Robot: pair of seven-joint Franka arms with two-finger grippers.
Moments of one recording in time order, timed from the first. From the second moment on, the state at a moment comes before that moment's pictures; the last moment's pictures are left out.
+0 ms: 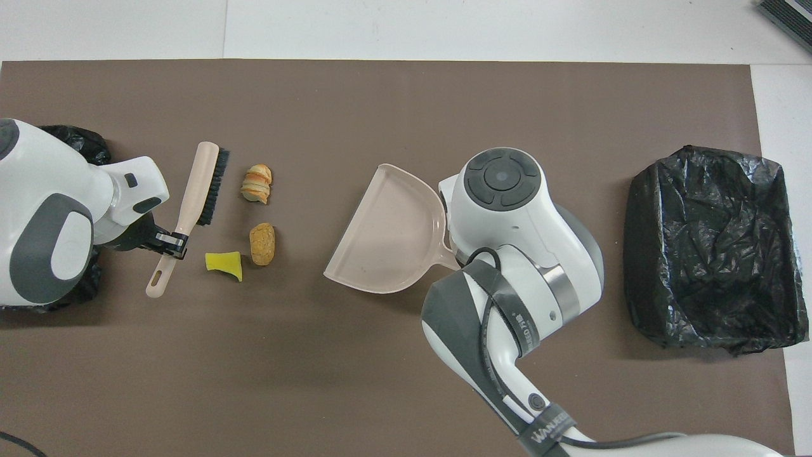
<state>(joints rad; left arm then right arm) -0.07 0.08 -0.02 -1.98 -0.05 1.88 0.21 0.36 0.24 0.16 -1.74 -0.03 1.77 -0.58</state>
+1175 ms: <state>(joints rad) -0.06 -0.03 -0.04 -2.25 -0.03 1.97 -0.02 0.46 0.30 0.16 -1.84 -0.05 1.95 -0.58</state>
